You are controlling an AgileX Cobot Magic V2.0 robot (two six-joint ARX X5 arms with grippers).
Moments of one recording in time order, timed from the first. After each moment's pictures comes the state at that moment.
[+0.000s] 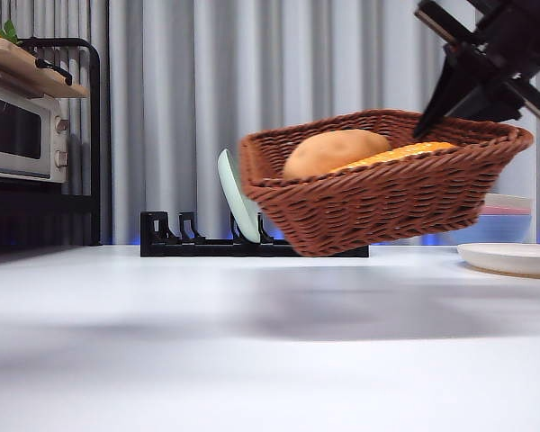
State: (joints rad) left arm -0.95 0.89 1.00 -0.61 -0.11 -0.35; right arm 0.22 1.35 1.00 -0.32 -0.41 0.33
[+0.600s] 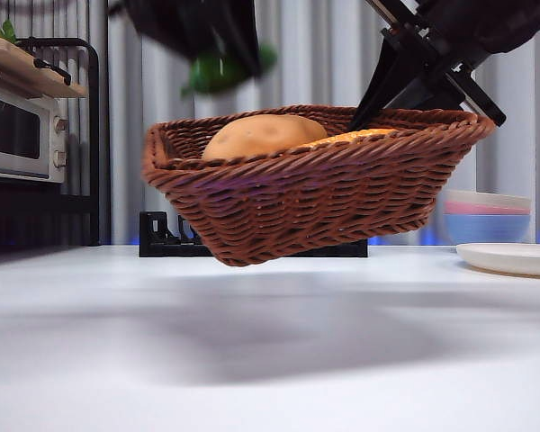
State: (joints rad) left arm -0.76 1.42 1.25 -0.52 -0.13 -0.08; right arm 0.40 1.35 1.00 -0.34 -0.41 0.35
